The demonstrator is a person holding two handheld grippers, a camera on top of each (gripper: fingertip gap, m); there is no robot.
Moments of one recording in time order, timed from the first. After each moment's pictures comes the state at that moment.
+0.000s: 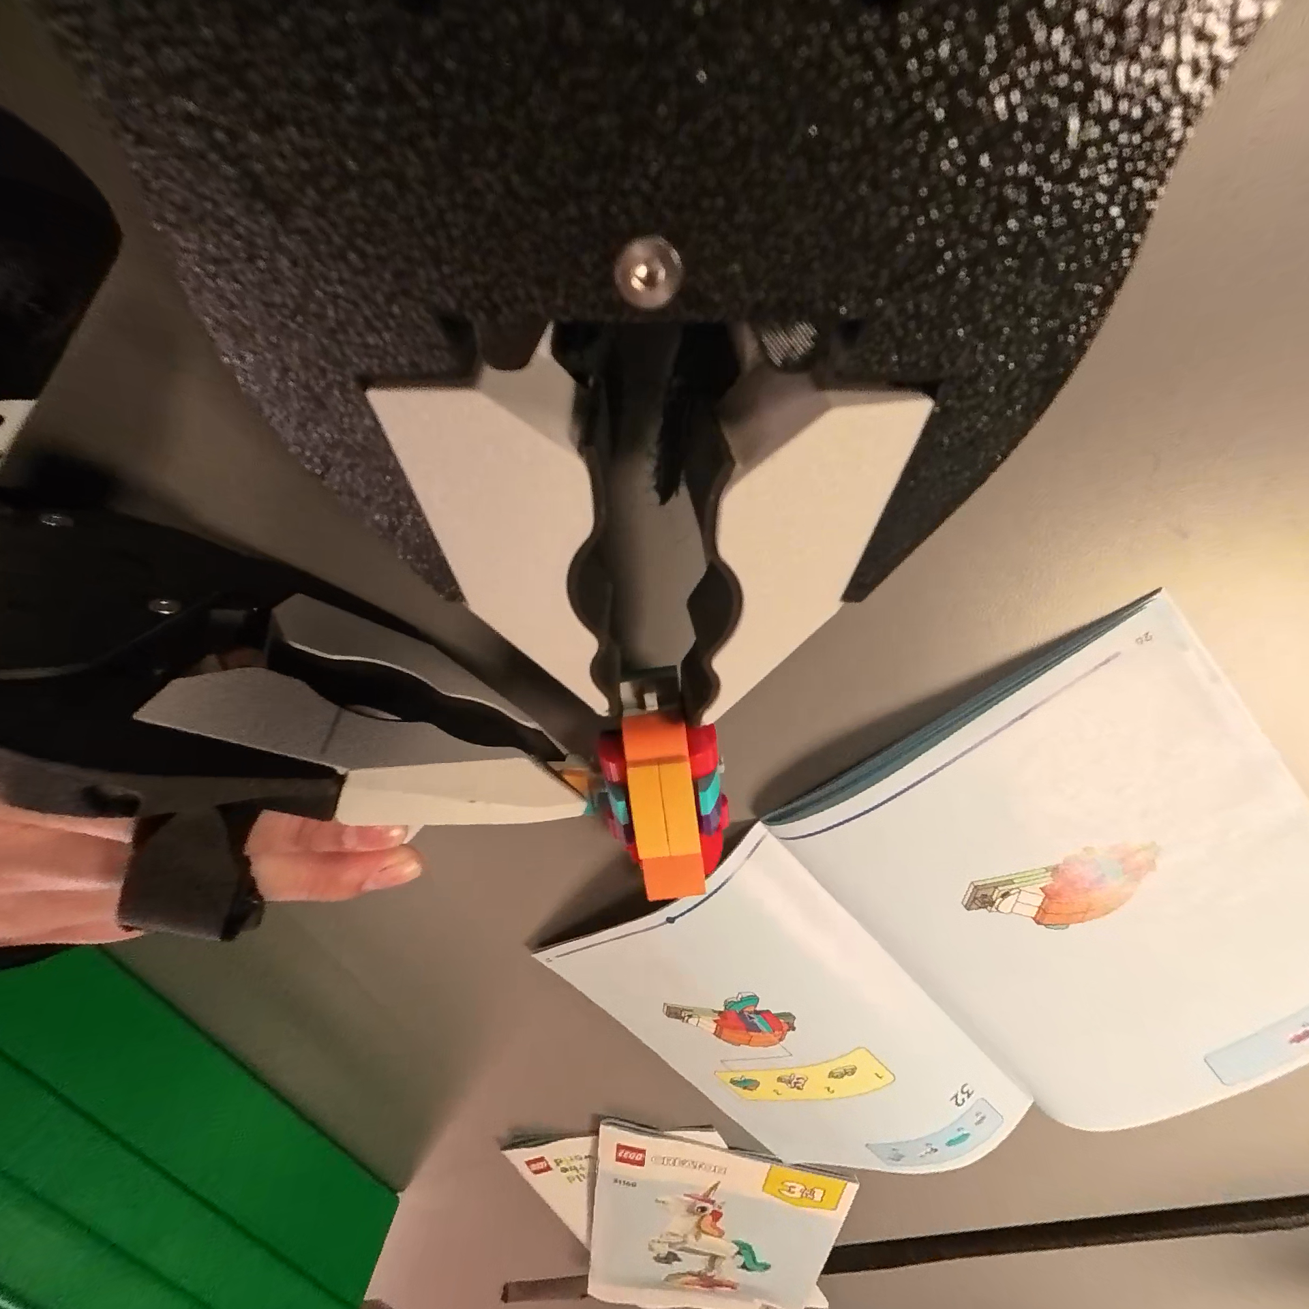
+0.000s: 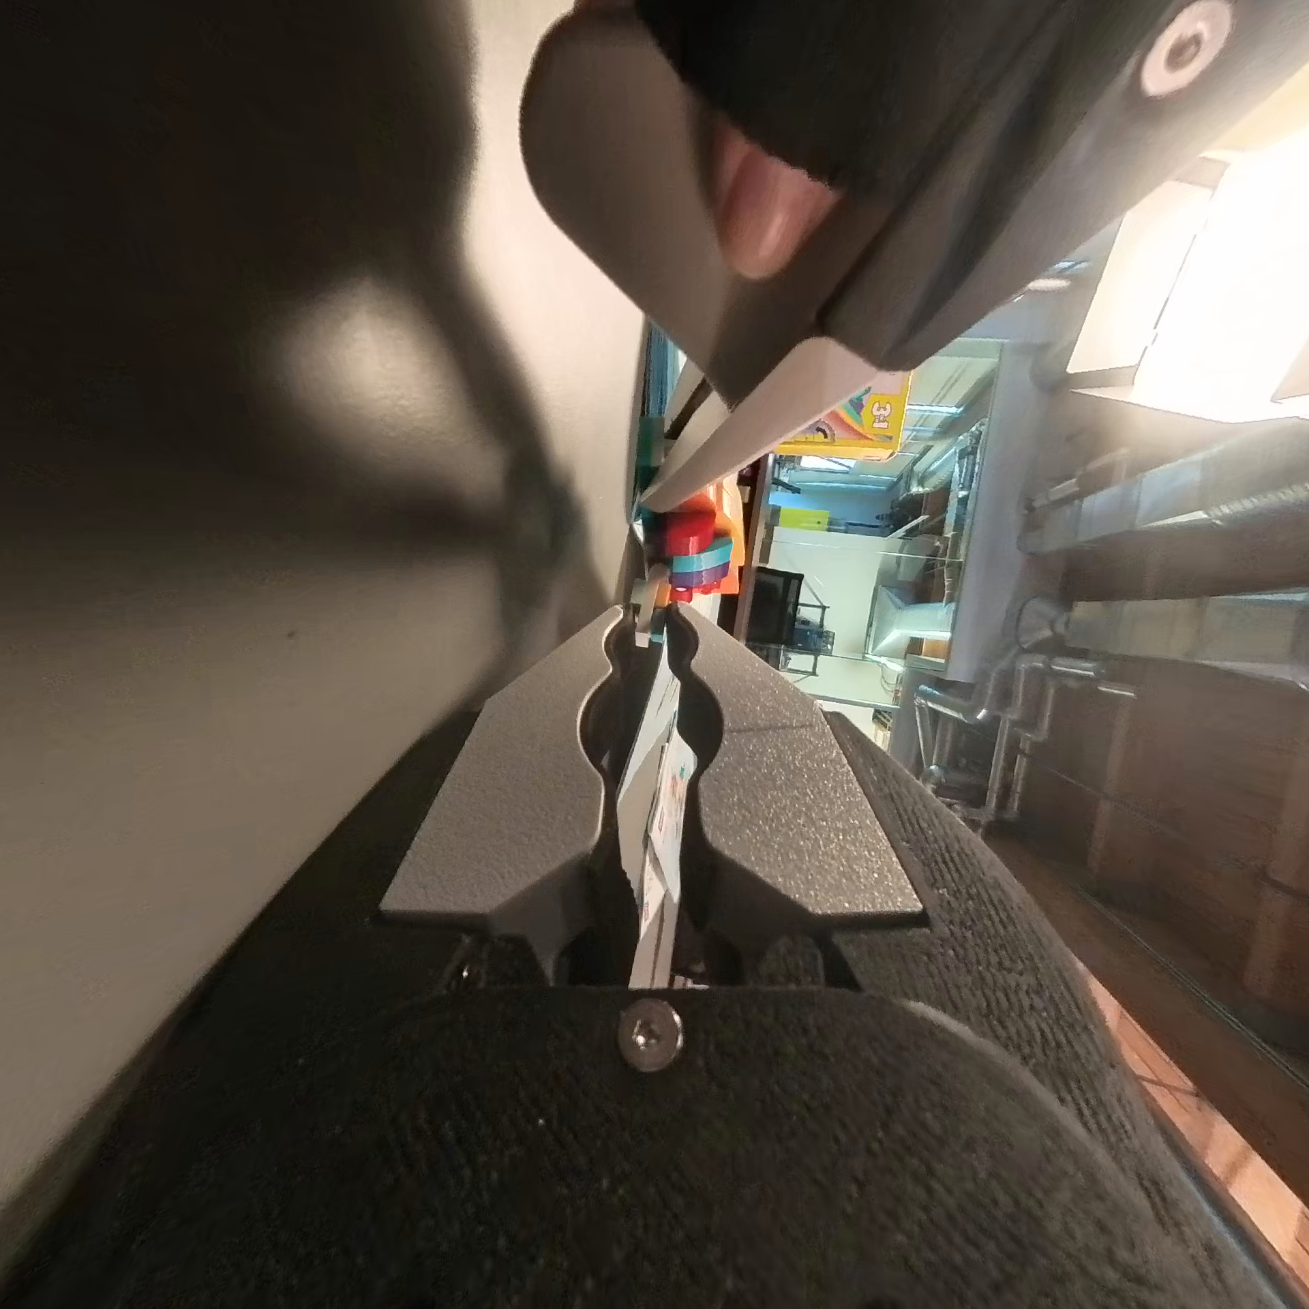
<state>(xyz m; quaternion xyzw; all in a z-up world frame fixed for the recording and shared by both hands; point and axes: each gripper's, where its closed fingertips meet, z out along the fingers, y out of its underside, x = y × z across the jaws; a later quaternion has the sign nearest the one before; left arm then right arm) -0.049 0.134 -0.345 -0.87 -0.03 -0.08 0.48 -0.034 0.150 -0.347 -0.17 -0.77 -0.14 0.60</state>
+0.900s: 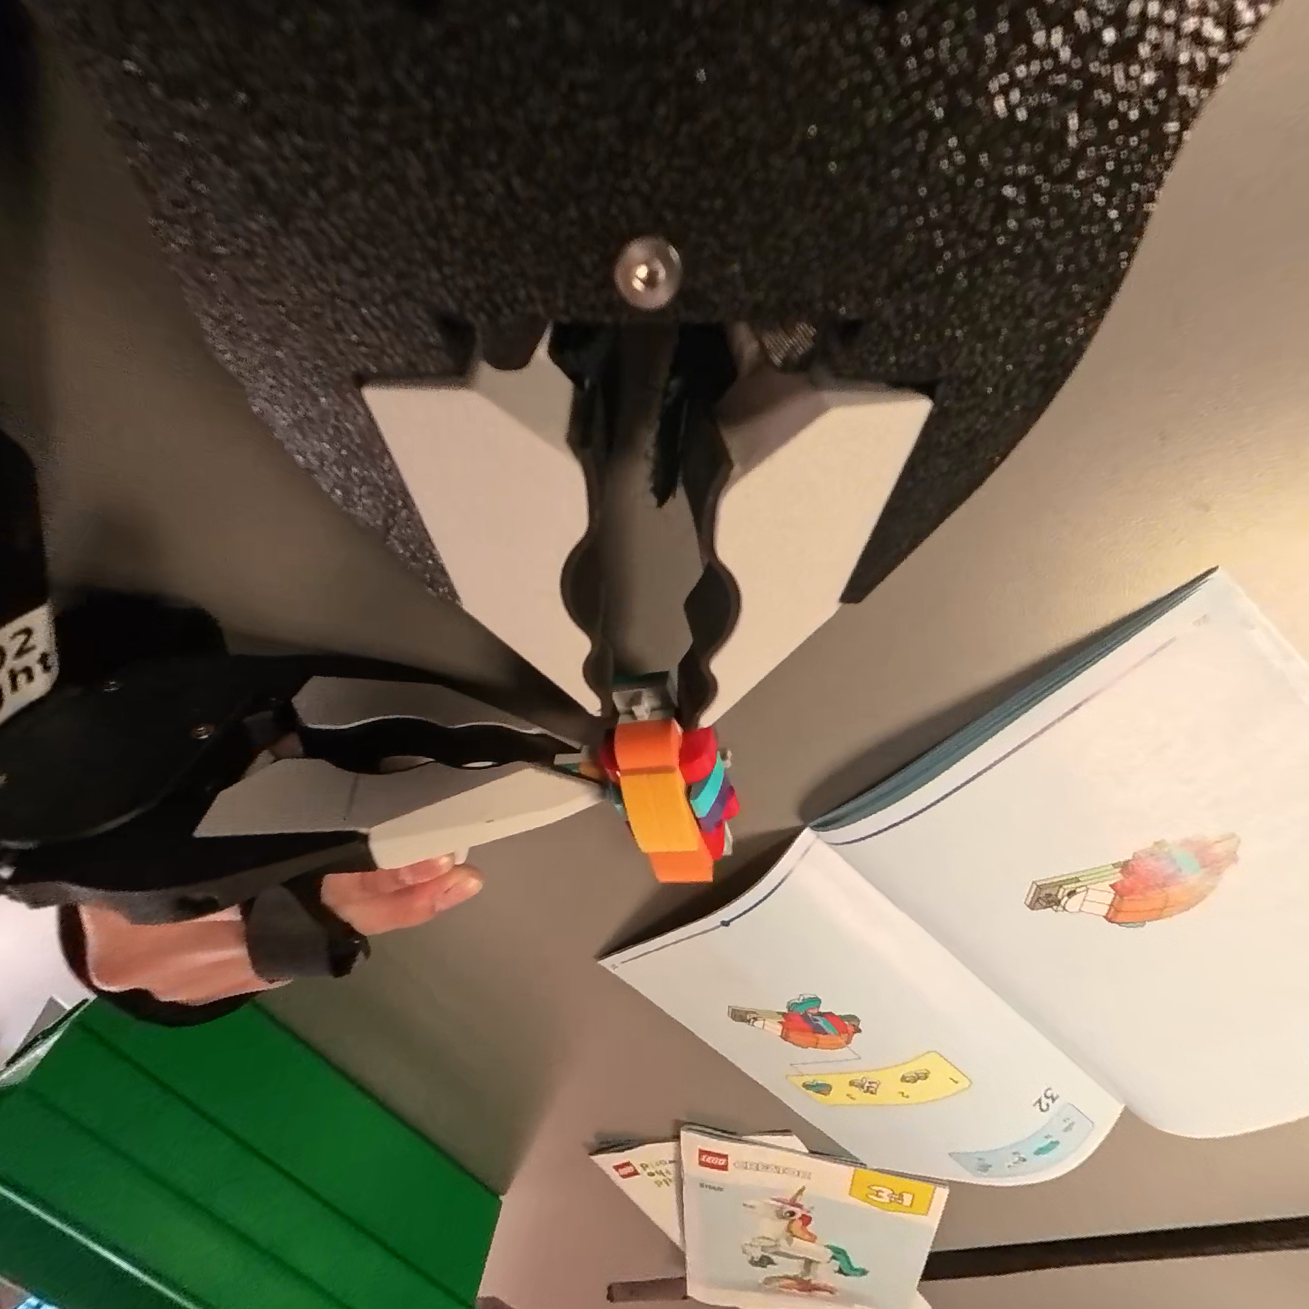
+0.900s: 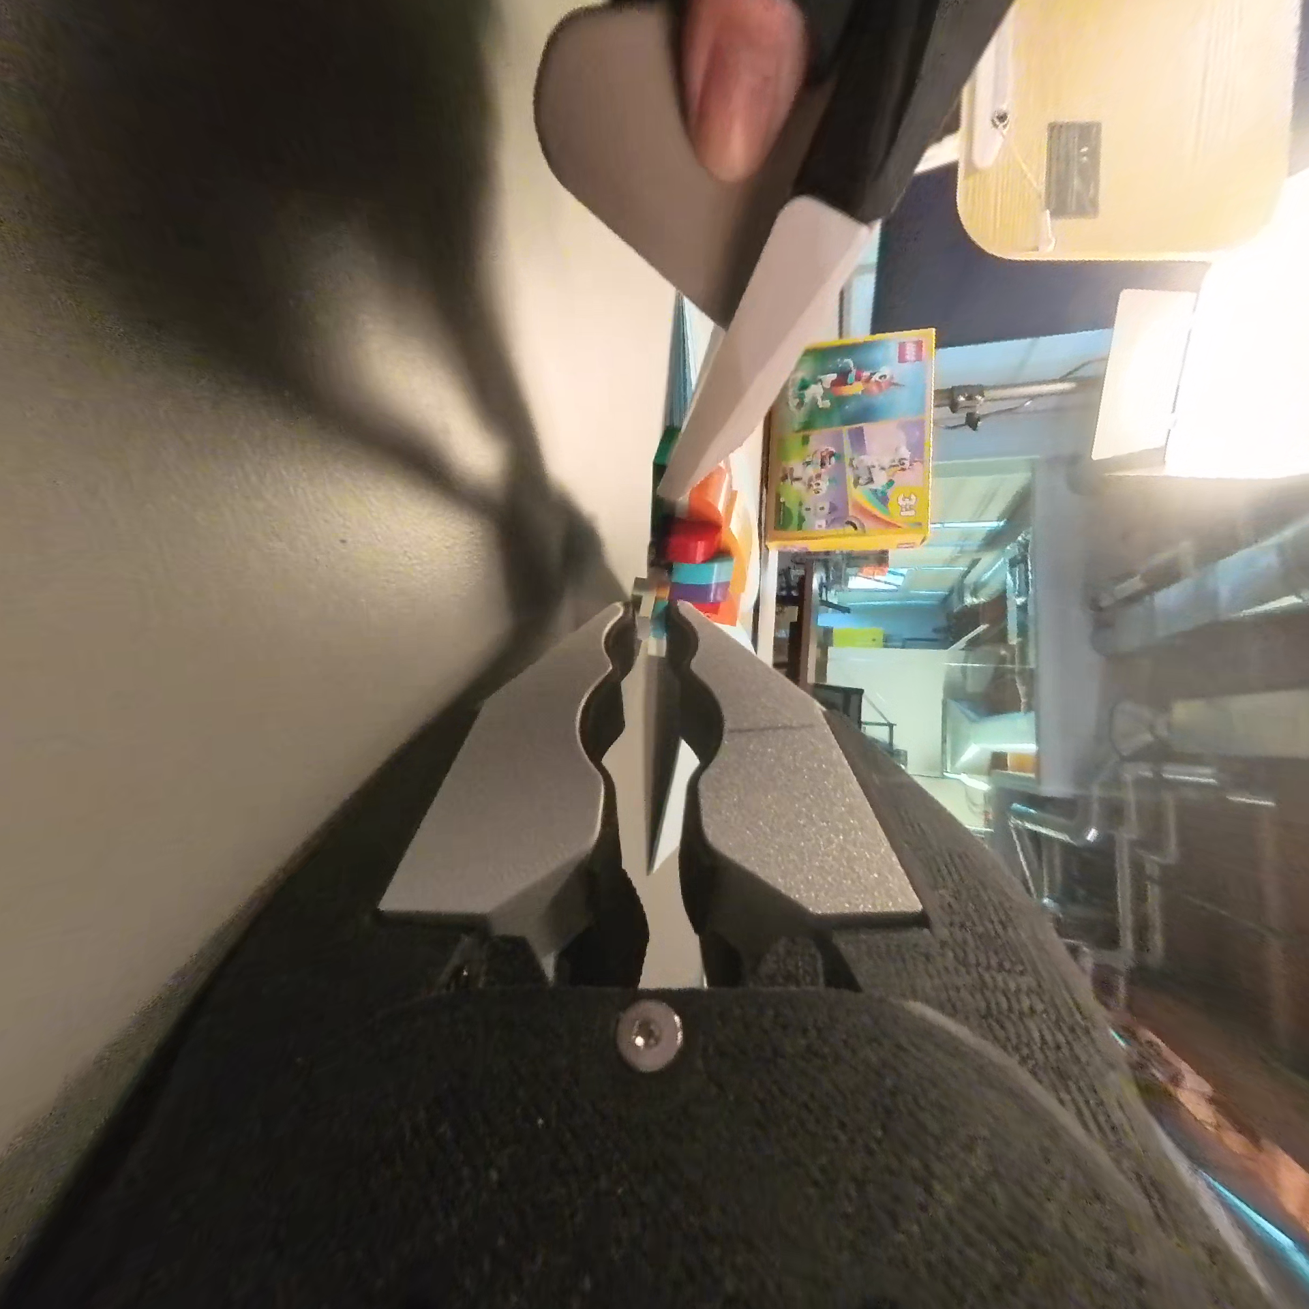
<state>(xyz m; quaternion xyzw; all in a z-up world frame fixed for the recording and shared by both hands) -0.044 0.124 -0.341 -0.87 0.01 -0.13 0.48 -0.037 0.137 -0.351 -0.14 -0.79 -0.02 0.60</state>
